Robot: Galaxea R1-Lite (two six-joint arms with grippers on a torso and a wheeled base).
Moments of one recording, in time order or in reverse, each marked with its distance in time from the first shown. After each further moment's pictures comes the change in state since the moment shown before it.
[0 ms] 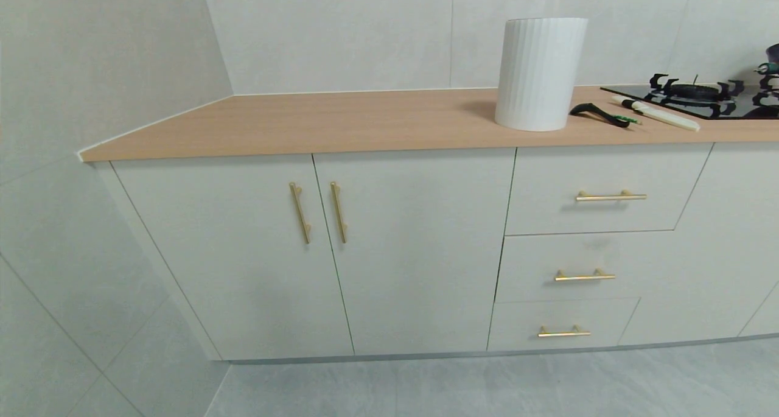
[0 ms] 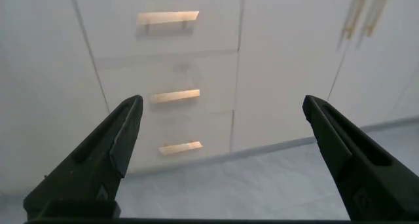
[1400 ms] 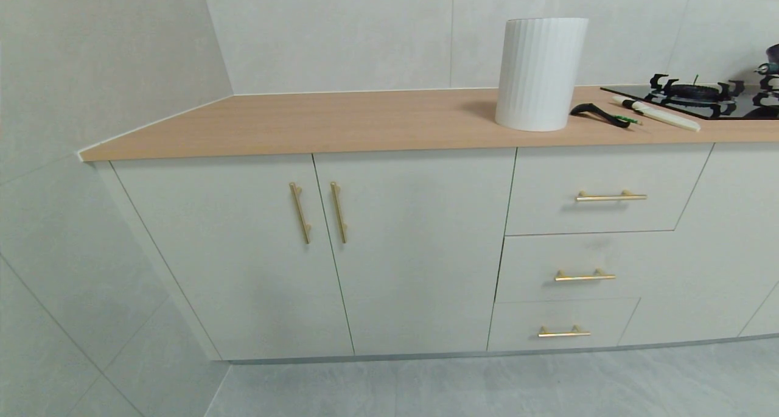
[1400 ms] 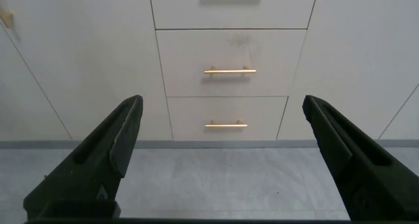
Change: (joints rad) left arm 0.000 -0.001 0.000 0.001 -0.010 -0.018; right arm 0.007 0.000 0.064 0.034 0.236 0.051
